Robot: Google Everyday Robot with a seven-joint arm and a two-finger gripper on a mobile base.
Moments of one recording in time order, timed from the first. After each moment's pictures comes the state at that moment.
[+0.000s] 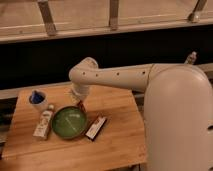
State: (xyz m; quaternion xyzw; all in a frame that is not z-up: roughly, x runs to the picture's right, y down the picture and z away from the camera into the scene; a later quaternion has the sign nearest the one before) arm -0.152 0.071 0.785 -0.31 0.01 0.43 0.85
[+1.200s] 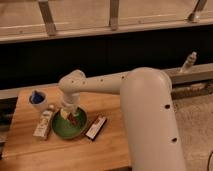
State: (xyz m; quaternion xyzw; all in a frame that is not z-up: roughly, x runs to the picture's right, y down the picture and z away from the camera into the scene) arm -0.216 0.148 0.815 -0.41 0.00 0.34 0.85
